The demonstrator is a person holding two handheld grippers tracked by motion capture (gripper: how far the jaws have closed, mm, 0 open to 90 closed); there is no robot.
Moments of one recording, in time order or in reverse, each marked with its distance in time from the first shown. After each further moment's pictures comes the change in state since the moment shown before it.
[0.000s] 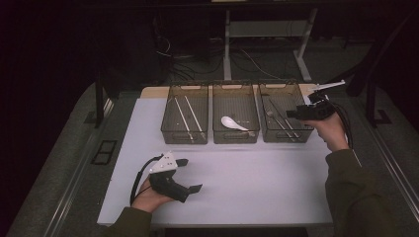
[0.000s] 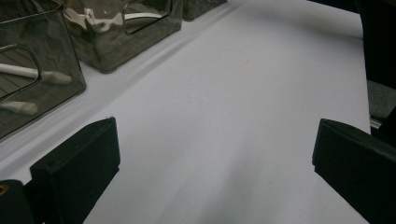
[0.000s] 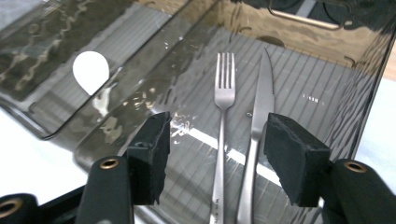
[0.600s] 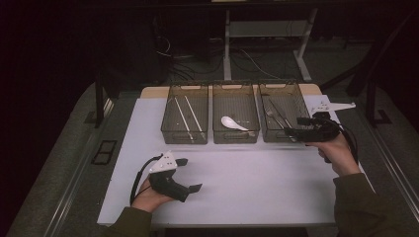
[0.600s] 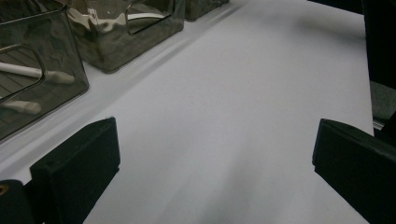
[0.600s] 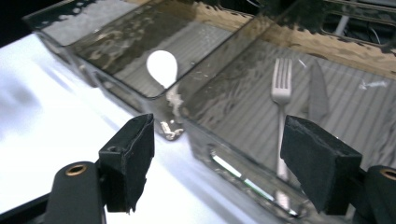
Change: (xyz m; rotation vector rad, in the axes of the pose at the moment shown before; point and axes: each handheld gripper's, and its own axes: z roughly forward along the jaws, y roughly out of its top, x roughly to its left) left arm 0.001 0.000 0.000 -0.003 0.006 -0.004; right arm 0.049 -0.047 -0.036 -0.133 0.092 -0.089
